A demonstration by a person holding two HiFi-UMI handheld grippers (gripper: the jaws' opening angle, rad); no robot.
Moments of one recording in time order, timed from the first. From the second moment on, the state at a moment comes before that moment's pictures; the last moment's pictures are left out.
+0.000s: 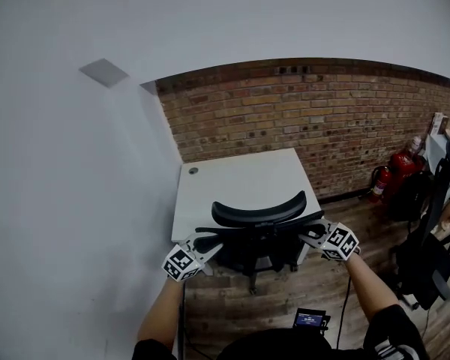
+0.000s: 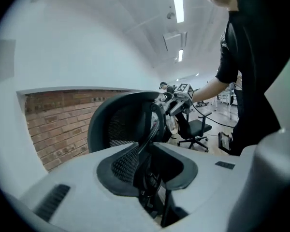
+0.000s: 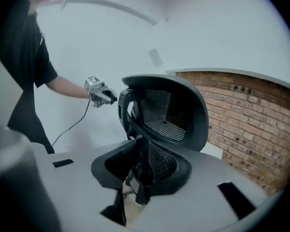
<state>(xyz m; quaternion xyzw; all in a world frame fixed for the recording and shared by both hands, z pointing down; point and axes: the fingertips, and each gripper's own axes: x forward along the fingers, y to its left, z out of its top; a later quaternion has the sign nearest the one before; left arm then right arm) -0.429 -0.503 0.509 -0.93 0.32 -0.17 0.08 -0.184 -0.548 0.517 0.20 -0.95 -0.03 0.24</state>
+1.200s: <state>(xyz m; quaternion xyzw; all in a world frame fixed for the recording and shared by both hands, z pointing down) -0.232 -0.270 0.564 -0.94 0.33 -0.03 -0.08 -0.125 -0.287 0.523 0.15 -0.99 0.04 0.07</state>
